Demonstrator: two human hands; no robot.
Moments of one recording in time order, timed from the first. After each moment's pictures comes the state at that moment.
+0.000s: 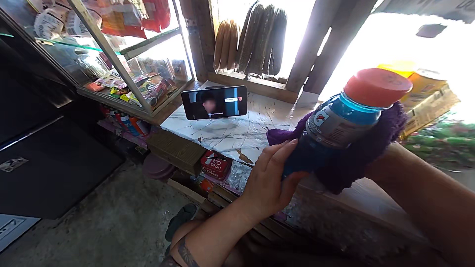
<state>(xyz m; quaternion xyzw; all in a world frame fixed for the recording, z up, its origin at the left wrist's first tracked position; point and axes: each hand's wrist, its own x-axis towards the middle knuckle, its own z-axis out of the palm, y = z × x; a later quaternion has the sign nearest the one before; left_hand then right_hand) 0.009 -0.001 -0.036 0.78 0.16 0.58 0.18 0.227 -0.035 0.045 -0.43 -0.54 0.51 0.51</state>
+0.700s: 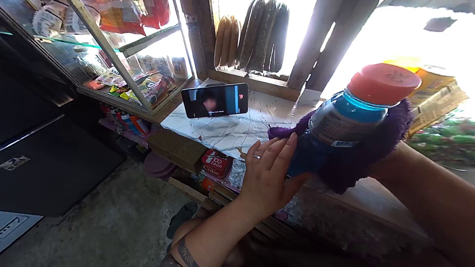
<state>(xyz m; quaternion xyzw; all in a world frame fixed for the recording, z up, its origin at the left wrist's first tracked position) 0.005 -0.004 -0.031 0.81 0.25 0.53 0.04 0.230 -0.034 0.044 -0.46 -0.53 0.52 0.49</state>
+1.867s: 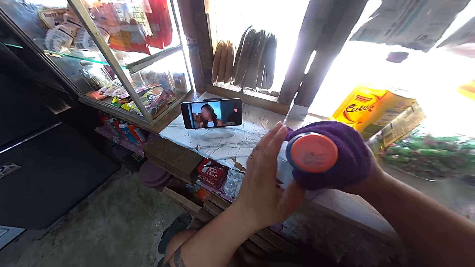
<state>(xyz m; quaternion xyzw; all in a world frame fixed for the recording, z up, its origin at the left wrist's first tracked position) 0.004 -0.010 0.007 0.77 0.16 0.57 0.22 0.204 -0.037 0.059 -0.43 -0.78 0.09 0.44</state>
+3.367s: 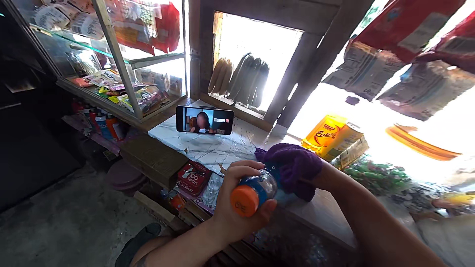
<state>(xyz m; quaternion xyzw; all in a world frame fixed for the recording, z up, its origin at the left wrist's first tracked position) -0.011 -0.025 -0.009 0.65 0.05 0.67 0.36 0.242 -0.020 0.060 -0.50 -0.77 0.27 0.30</state>
